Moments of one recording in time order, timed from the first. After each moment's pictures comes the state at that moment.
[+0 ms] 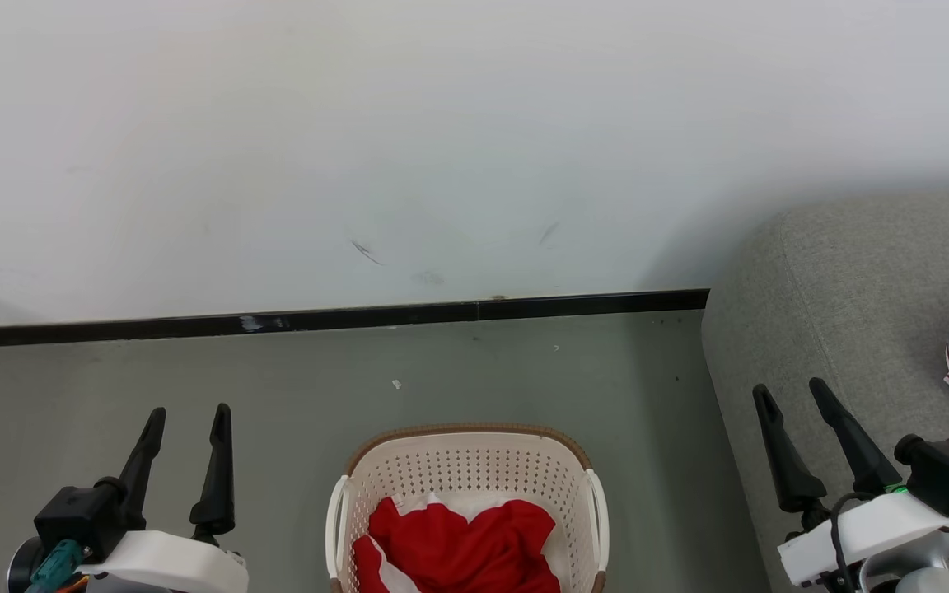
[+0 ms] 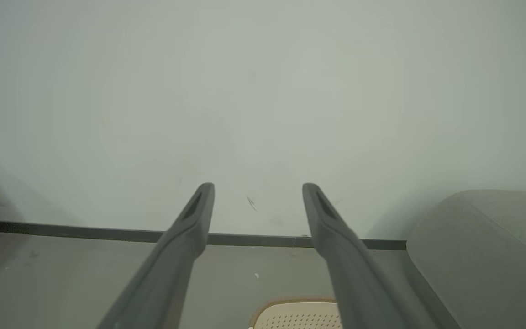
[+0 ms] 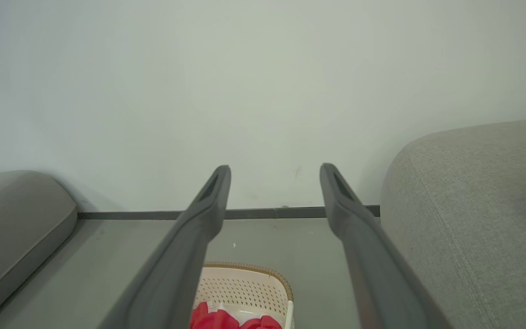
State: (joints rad) left arm -0.07 0.16 -0.14 0.17 -0.48 0.06 -0.25; right arm -0.02 -0.14 0.07 0.10 0.31 0.12 -0.25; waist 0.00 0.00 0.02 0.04
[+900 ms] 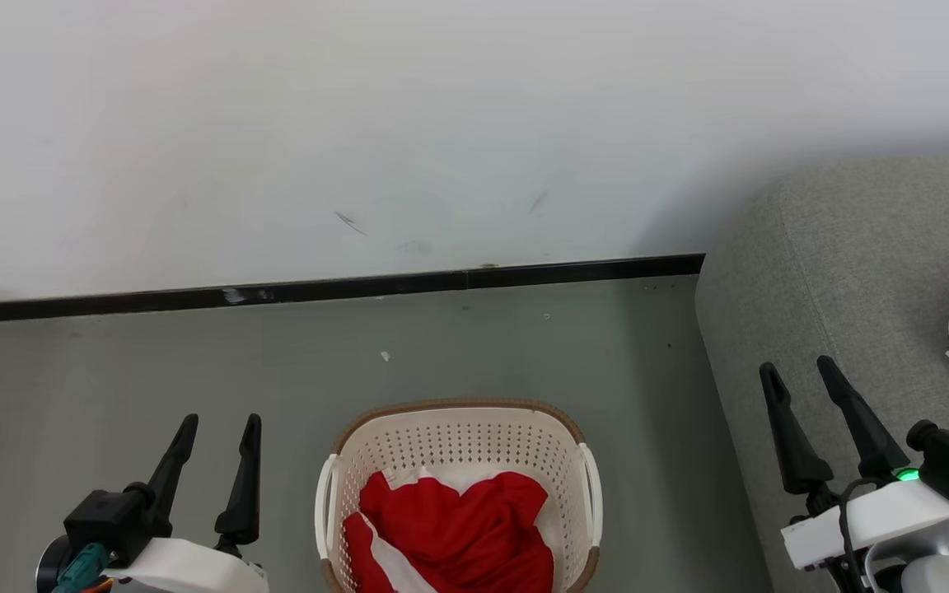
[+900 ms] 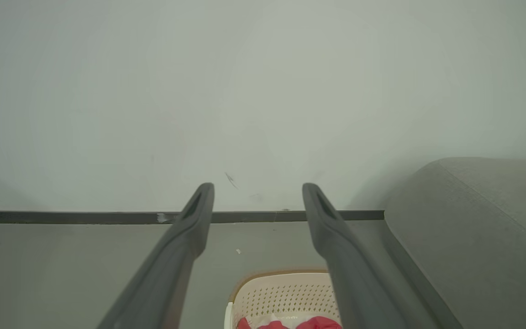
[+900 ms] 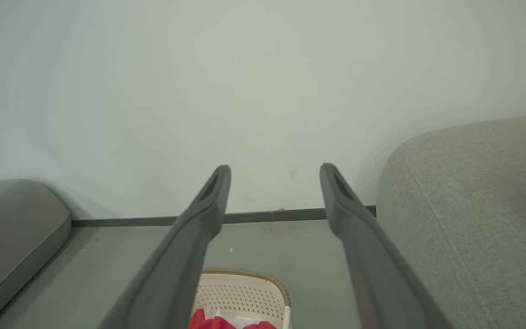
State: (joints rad) left arm -0.07 0.13 -0.14 0.20 -0.43 -0.02 -0.25; right arm -0.03 -0.13 0.04 0.05 0.31 0.12 -0.25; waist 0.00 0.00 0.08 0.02
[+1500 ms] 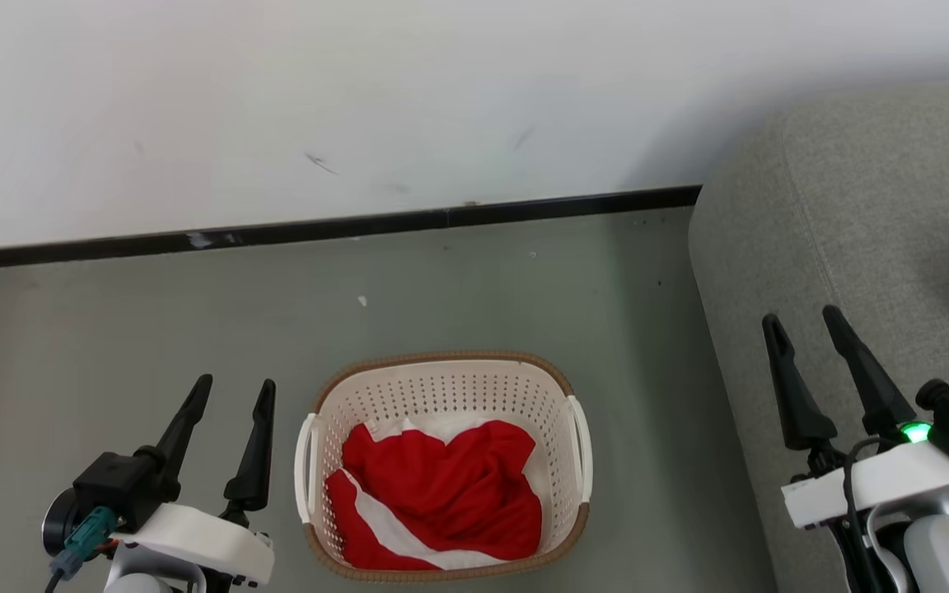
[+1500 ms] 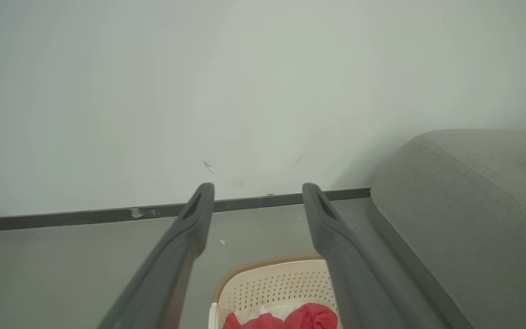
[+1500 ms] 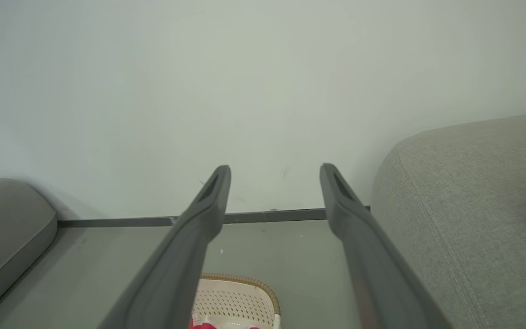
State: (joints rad) left arm -0.14 0.13 -0.15 0.20 -0.39 -0.06 -0.25; right arm -0.09 -0.13 0.04 0.01 0.29 0.12 -0.25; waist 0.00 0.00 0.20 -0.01
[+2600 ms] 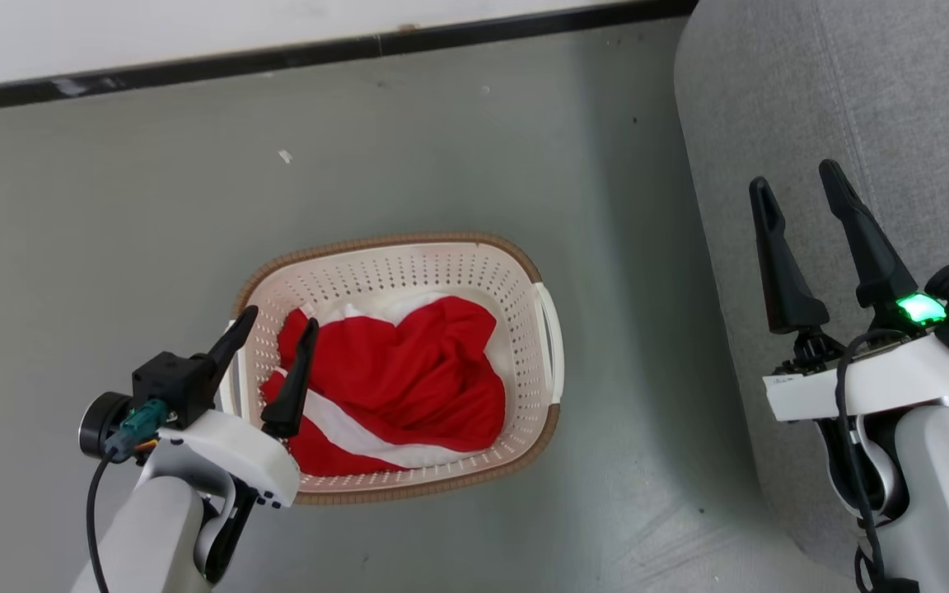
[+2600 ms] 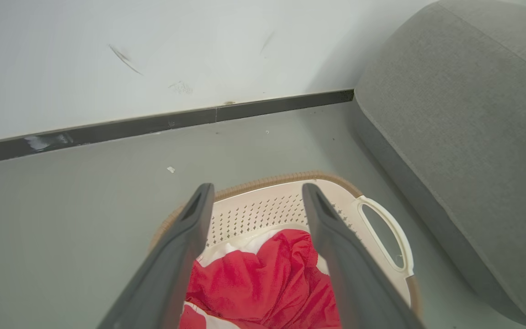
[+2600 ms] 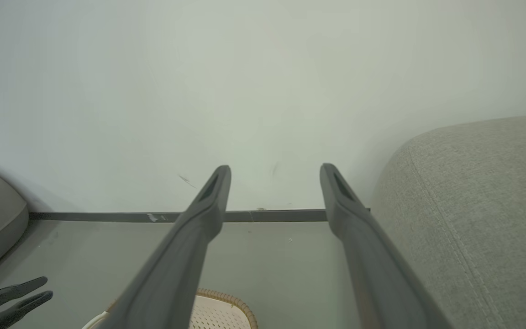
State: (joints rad) left arm -0.39 0.13 -0.27 0.42 -0.37 -0.11 -0.21; right arm -0.30 -0.10 0.07 -0.06 0.24 0.12 -0.26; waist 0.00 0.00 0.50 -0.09
